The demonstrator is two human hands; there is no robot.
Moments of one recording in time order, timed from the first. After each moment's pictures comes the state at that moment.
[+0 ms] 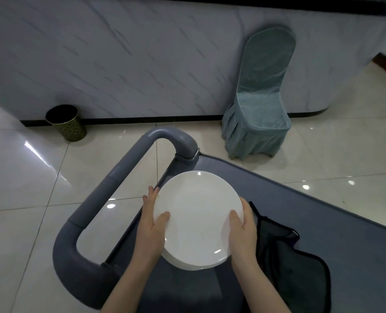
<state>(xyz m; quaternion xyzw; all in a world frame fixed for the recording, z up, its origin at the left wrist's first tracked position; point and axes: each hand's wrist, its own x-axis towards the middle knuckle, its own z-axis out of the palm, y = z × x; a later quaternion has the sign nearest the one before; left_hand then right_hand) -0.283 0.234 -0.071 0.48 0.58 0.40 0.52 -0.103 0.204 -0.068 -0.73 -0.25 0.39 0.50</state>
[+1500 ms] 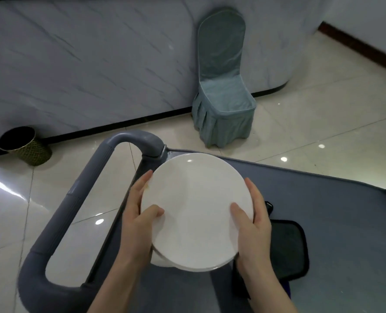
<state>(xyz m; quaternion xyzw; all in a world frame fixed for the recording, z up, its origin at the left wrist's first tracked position) -0.249 0.237 -0.014 0.46 0.50 0.43 0.60 -0.080 0.155 -0.014 -0.65 -0.18 0.35 0.65</state>
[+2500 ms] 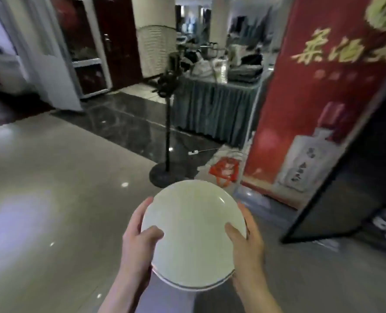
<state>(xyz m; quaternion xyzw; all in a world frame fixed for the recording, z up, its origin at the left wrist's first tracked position) -0.137 -0.512 0.053 0.62 -0.17 -0.31 0.70 -0.297 -0.606 0.048 -0.44 0.46 -0.48 0.61</state>
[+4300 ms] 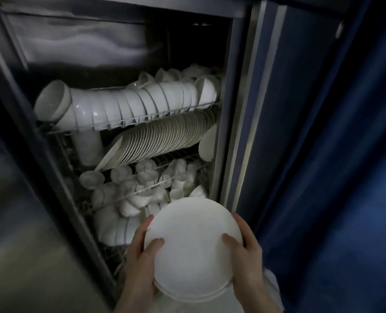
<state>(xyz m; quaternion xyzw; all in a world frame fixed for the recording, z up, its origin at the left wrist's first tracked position) -1.080 -1.450 0.017 0.41 -0.45 -0.65 0.46 -1.234 -1.339 0.041 -0.14 0.65 -0.70 0.26</state>
